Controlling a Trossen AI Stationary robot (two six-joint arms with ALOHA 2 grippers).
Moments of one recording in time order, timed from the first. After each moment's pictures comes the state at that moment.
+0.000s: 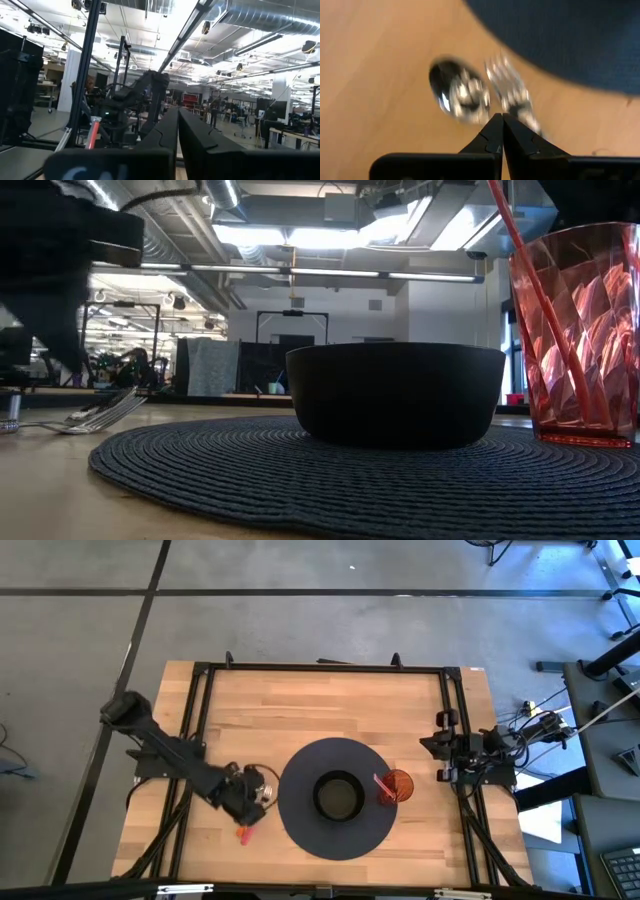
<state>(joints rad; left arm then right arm) -0.61 1.43 0.78 -0.68 -0.36 -1.20 0.36 0.11 0.01 0.55 0.35 -0.33</state>
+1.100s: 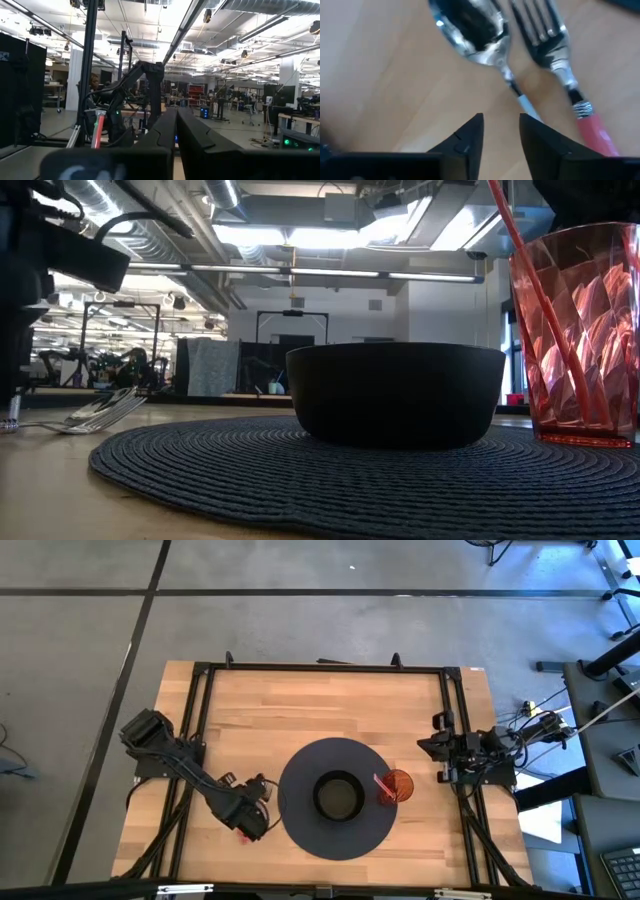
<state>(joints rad) -0.65 1.72 1.01 -0.98 -0.21 -1.37 0.36 0.11 0.01 0.50 0.35 -0.23</state>
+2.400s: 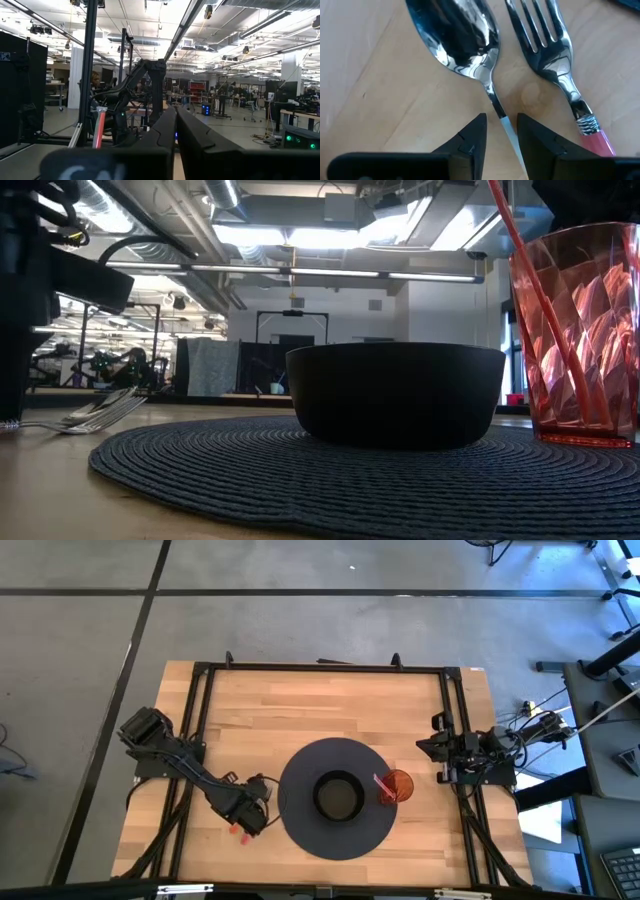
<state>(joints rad) -0.63 1.71 0.90 -0.85 -0.20 -1.34 0.36 0.11 0.01 0.49 0.35 -0.21</state>
